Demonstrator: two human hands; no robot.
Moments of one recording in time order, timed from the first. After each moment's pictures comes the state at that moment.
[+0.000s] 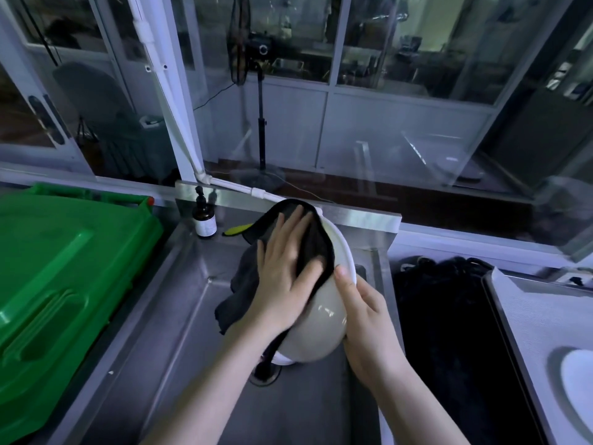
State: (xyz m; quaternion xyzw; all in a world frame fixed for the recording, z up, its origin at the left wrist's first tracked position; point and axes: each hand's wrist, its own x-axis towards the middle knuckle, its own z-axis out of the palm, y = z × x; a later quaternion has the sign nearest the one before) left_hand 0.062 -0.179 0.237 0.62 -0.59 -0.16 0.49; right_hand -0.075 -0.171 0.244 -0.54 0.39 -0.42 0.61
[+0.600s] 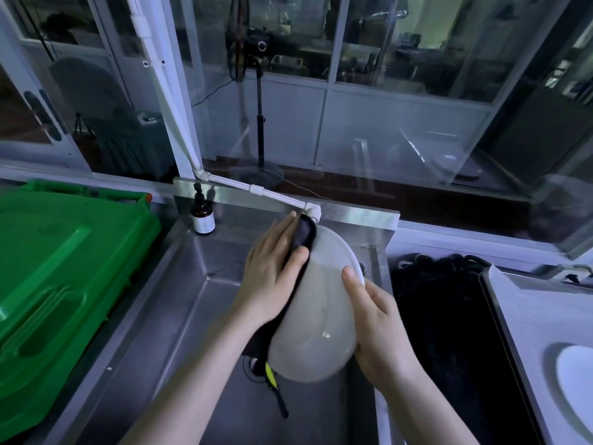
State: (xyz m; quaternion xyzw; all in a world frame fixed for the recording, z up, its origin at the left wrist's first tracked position) left_hand 0.082 -0.180 0.226 0.64 -0.60 -0.18 0.44; right_hand -0.090 -0.167 0.248 -0.50 0.41 -0.42 0.64
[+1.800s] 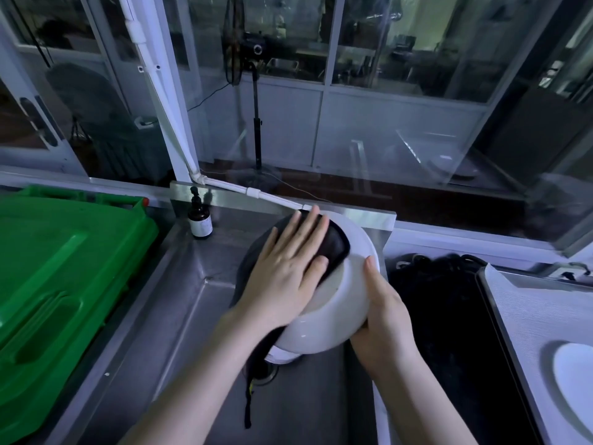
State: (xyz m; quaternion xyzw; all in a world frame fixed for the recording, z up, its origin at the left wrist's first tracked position) left_hand 0.068 -0.182 0.238 0.63 -0.73 -0.04 0.26; right_hand -0.088 -0.180 0.251 -0.30 0.39 -0.50 0.72
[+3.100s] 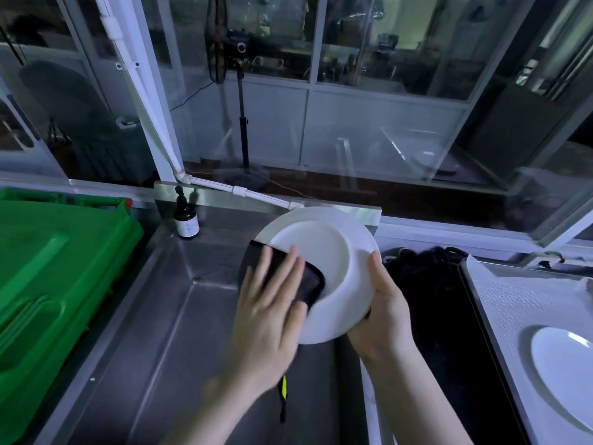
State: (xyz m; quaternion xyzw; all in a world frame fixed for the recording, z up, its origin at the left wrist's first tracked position) left_hand 0.044 -0.121 0.209 0.61 -0.69 -0.05 0.38; right_hand -0.100 -0.176 0.260 -0.21 0.36 -0.52 0.75
